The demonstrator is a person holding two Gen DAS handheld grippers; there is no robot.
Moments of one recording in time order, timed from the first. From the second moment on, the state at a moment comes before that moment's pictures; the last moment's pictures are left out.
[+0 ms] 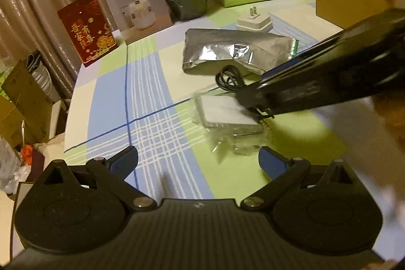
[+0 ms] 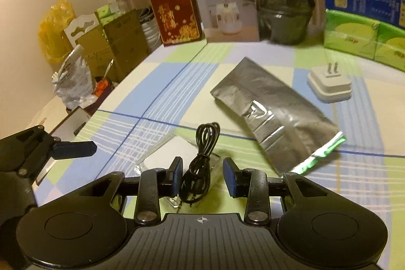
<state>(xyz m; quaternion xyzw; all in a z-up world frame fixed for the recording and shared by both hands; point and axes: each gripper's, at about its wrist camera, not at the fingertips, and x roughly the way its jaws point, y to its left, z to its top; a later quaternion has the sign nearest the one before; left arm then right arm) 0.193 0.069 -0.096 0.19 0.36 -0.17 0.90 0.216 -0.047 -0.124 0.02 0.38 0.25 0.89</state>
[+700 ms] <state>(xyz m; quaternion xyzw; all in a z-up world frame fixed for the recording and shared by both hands) 0.211 0.023 -0.122 0.20 0.33 -0.18 0.91 0.159 -0.148 -0.134 0.00 0.38 0.16 0.91</state>
